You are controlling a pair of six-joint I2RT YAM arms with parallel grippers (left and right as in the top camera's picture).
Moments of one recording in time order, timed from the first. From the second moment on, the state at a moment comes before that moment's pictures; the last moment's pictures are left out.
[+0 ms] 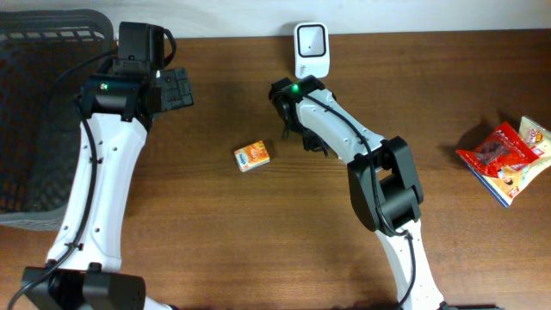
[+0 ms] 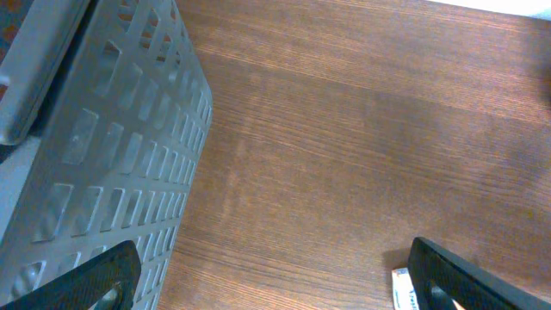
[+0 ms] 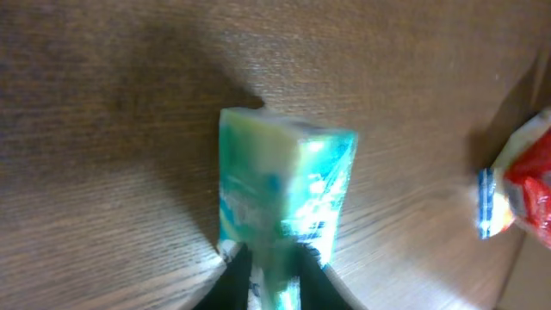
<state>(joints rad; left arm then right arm) -0.11 1.68 1.75 -1.04 -0.28 -0.27 0.49 2.39 2.00 -1.37 0.57 0.52</state>
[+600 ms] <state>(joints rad) -0.11 1.68 1.75 -1.04 -0.28 -0.27 0.41 2.39 2.50 -1.68 0.40 0.51</state>
